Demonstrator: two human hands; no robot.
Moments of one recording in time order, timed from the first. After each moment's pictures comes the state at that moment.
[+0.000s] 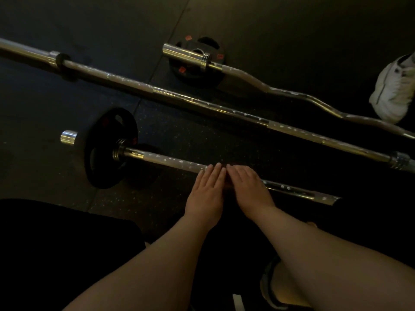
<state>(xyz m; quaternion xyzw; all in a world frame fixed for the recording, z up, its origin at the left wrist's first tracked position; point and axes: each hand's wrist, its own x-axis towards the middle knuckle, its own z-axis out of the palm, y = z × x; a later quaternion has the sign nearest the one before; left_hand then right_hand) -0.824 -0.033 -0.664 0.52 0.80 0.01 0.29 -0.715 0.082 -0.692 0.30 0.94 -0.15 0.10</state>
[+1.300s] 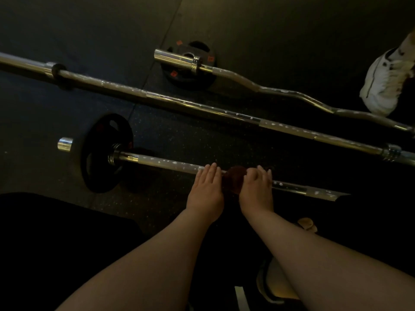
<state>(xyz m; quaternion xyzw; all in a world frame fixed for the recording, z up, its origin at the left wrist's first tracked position) -0.813 -0.010 -0.659 0.49 0.81 0.02 0.33 -0.698 0.079 -0.678 0.52 0.84 -0.15 0.07</state>
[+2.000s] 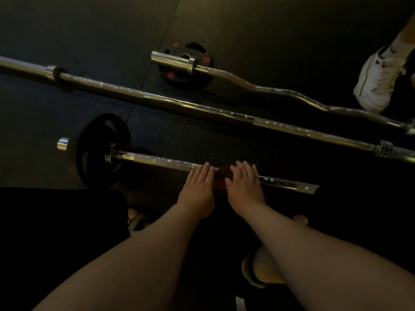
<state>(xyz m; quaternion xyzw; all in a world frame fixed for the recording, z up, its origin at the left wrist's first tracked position) -0.817 -0.013 -0.649 0.49 0.78 -0.04 0.37 -0.697 0.080 -0.673 0.43 0.87 -0.20 0.14</state>
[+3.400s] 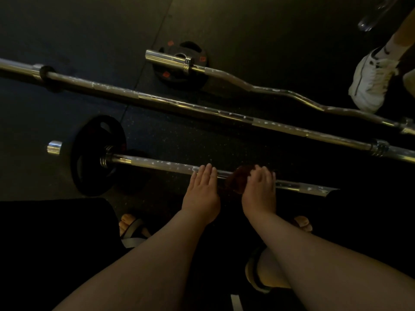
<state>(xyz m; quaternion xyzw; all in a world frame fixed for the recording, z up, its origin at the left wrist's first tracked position) -0.811 -0.015 -0.661 0.50 0.79 0.01 0.34 -0.683 0.078 -0.674 0.58 0.80 -0.16 0.05</state>
